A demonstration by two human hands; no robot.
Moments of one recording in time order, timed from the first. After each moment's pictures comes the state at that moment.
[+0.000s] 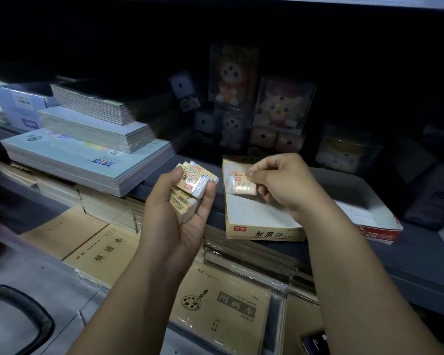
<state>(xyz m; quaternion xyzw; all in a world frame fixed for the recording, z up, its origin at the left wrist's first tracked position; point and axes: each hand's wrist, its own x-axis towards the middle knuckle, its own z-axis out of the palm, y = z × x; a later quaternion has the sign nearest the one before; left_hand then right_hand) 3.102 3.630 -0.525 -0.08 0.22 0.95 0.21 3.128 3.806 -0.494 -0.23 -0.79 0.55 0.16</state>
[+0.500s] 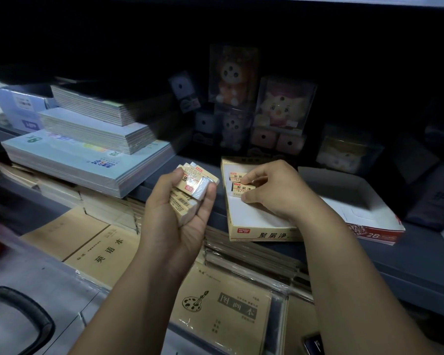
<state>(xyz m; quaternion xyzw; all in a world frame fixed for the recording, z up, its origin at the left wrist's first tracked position) 3.102 3.630 -0.523 -0.08 0.22 0.95 0.21 3.124 3.806 -0.501 -0.21 -0.90 0.38 0.11</state>
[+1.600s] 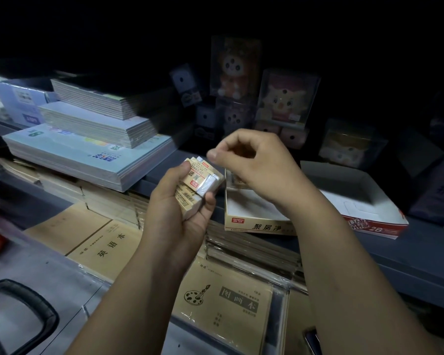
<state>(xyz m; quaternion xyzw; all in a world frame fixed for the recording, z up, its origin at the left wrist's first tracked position) 3.102 3.629 -0.526 -0.02 0.29 0.93 0.23 3.127 3.767 -0.476 -0.02 -0.85 0.49 0.19</state>
